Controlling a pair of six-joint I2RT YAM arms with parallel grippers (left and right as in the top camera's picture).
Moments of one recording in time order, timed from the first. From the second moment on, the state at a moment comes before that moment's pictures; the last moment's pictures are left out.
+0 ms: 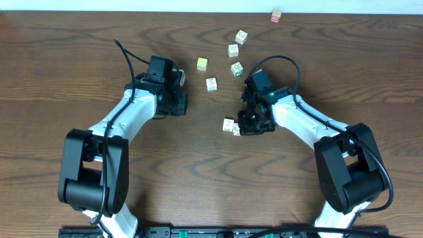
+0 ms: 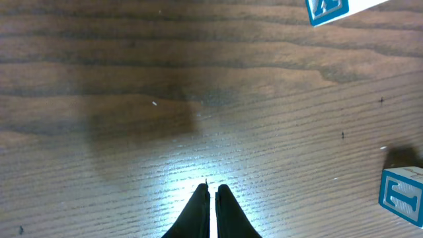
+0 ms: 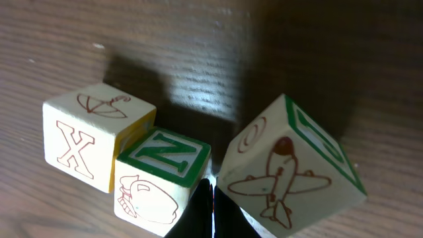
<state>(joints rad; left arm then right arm) -0.22 1.84 1.16 -0.55 0.21 -0.12 0.43 1.91 1.18 -0.68 -0.24 0.34</state>
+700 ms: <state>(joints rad) -0.22 1.84 1.15 -0.56 0.21 -0.12 0.46 1.91 1.18 -0.87 -0.24 0.34</state>
